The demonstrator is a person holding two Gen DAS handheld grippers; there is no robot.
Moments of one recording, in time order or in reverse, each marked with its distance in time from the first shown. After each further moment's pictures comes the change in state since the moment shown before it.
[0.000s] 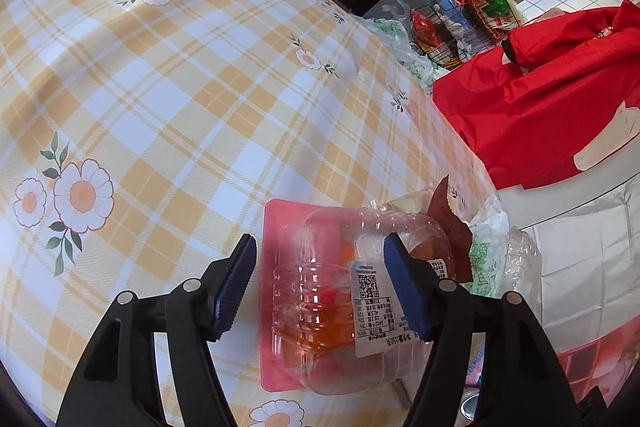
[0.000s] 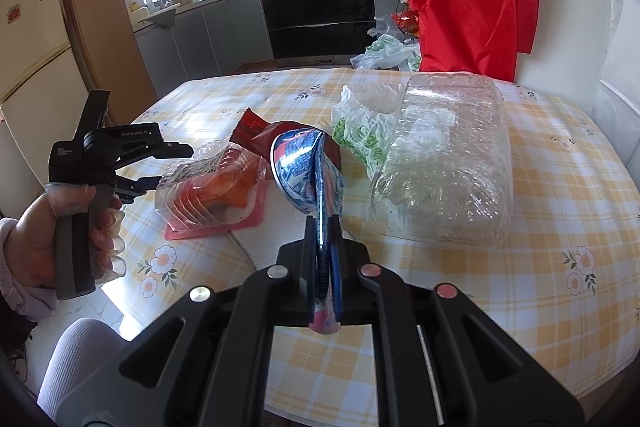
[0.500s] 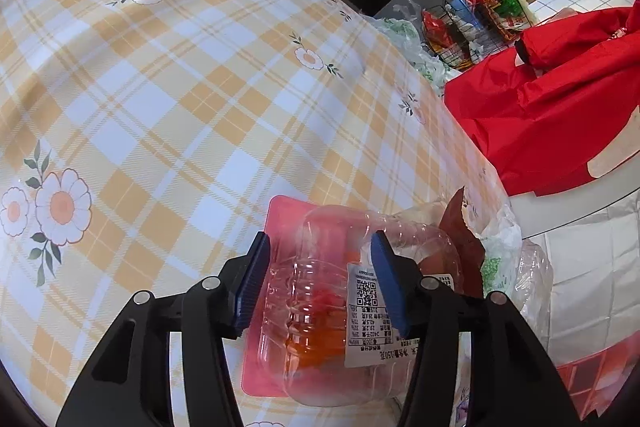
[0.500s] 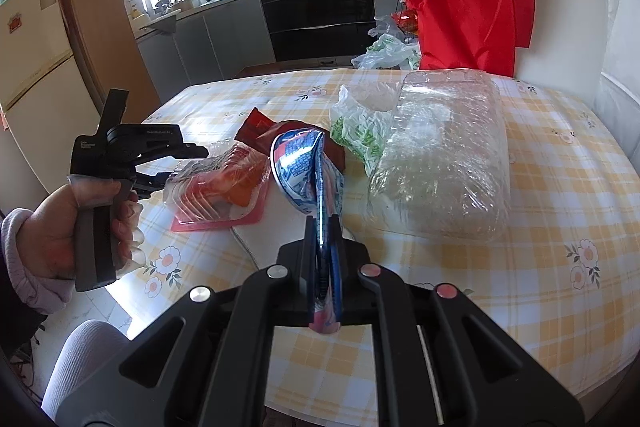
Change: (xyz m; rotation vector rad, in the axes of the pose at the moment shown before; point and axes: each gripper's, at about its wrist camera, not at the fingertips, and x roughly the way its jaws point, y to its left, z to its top) left arm 0.019 -0.010 0.008 -0.017 0.001 0.032; right arm -0.005 -0.006 -0.004 0.024 -0.006 0.021
